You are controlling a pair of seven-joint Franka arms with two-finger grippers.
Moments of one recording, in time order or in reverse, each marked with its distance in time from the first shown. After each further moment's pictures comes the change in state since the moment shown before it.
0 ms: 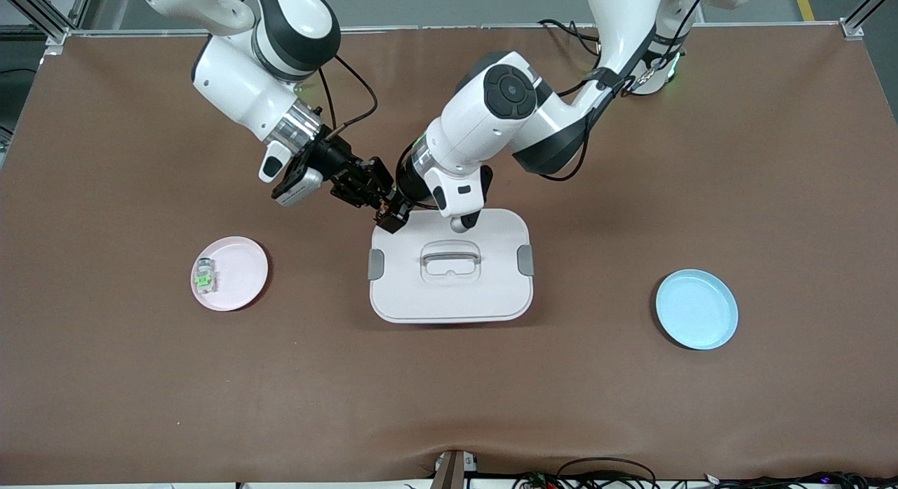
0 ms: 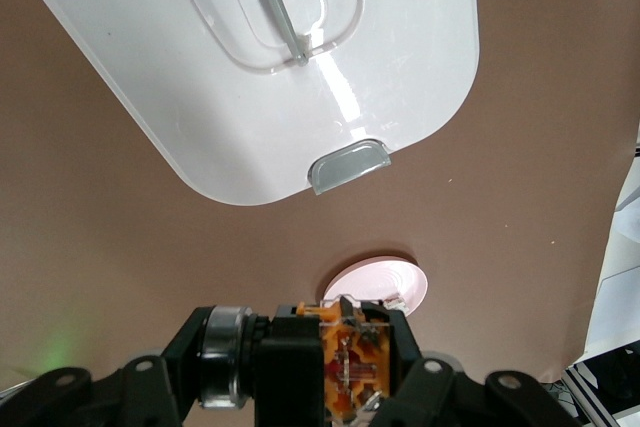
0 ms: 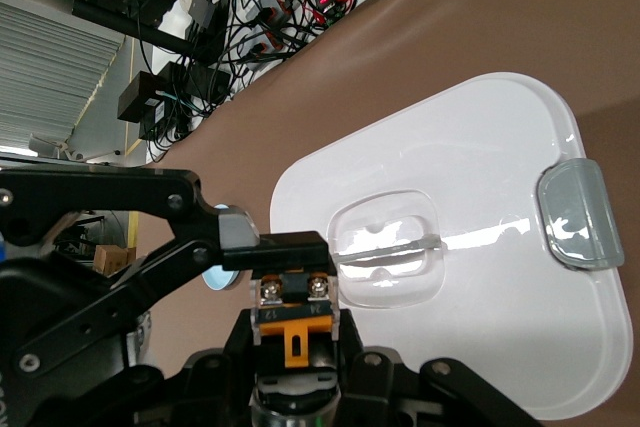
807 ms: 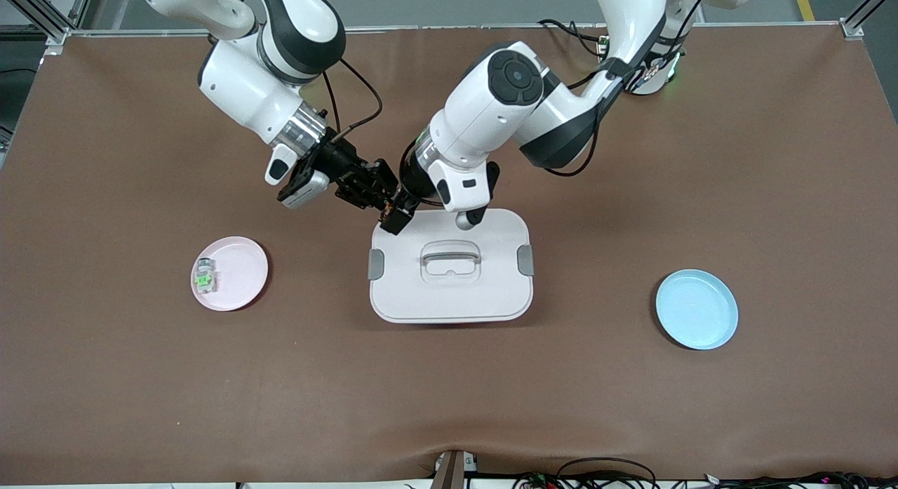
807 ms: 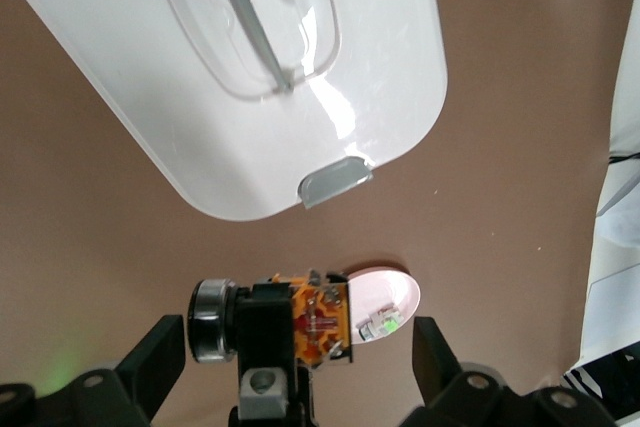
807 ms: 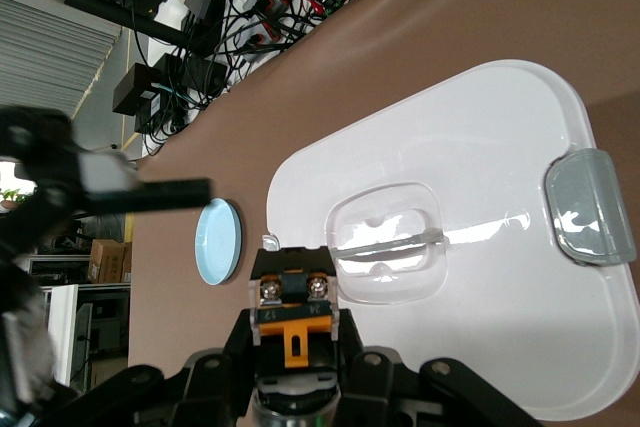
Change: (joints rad) left arm 0.032 -0.046 0.004 0.010 0.060 -0.067 0.000; right arm 0.010 0.023 0.001 0.012 0.000 -0.001 0.000
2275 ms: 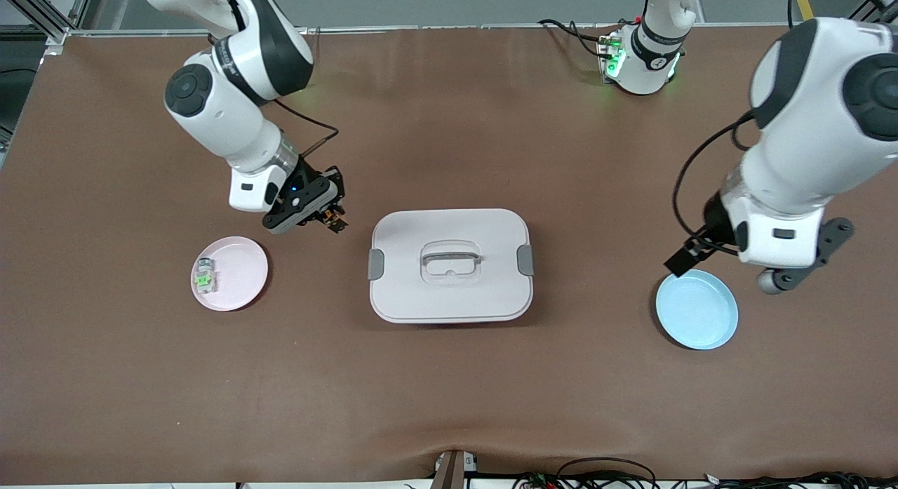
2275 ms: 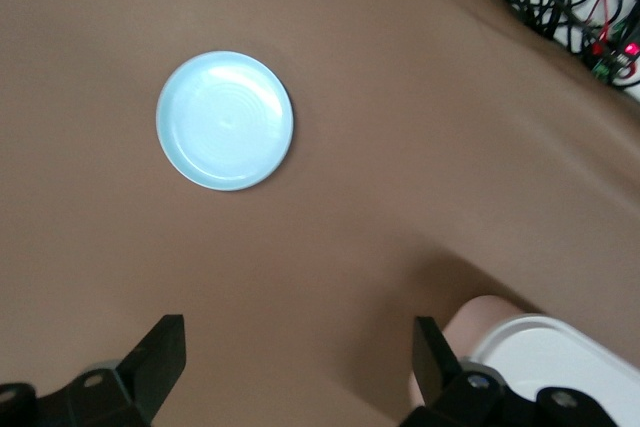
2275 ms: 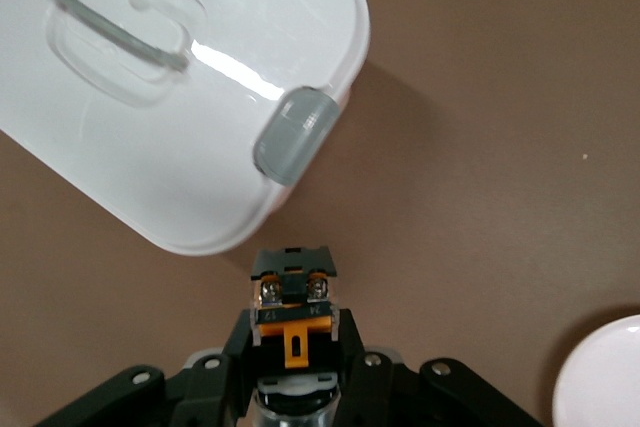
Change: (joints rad) left arm 0.522 -0.215 0.009 -0.002 0.357 -0.593 1.001; right arm -0.214 0.002 -0.028 0.067 -0.964 -0.532 -0.174
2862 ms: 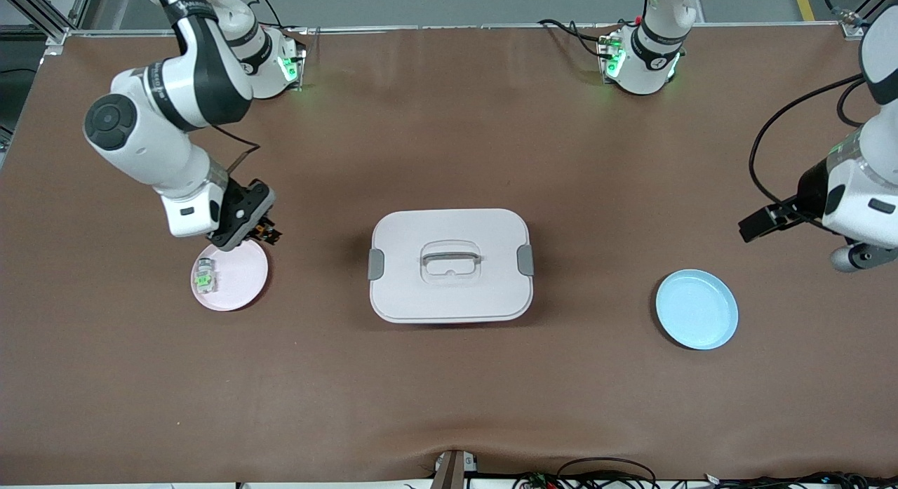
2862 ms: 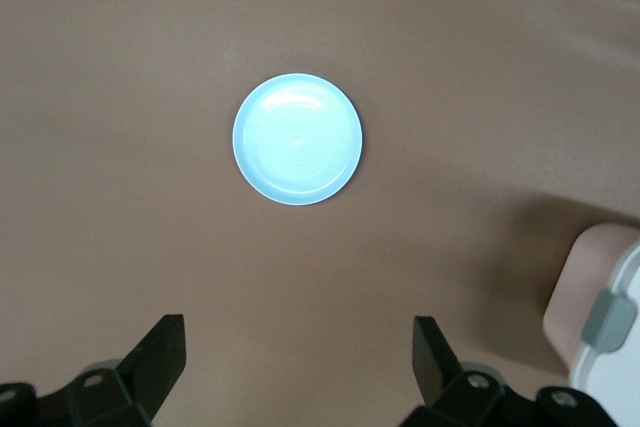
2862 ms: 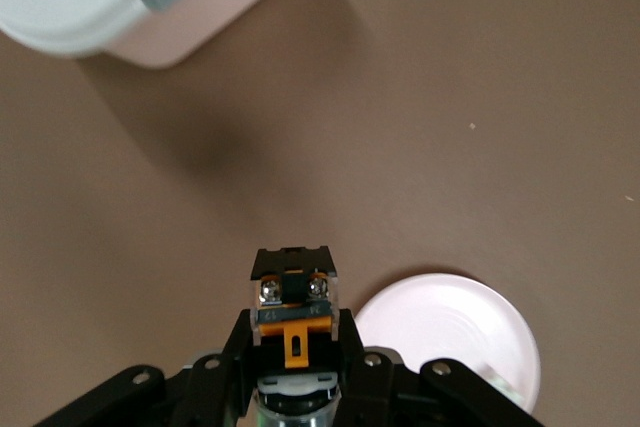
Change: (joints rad) left arm 0.117 -0.095 0.002 -0.046 0.000 -0.095 0.438; right arm -0.197 0.000 -0.003 0.002 -0.158 -0.093 -0.478
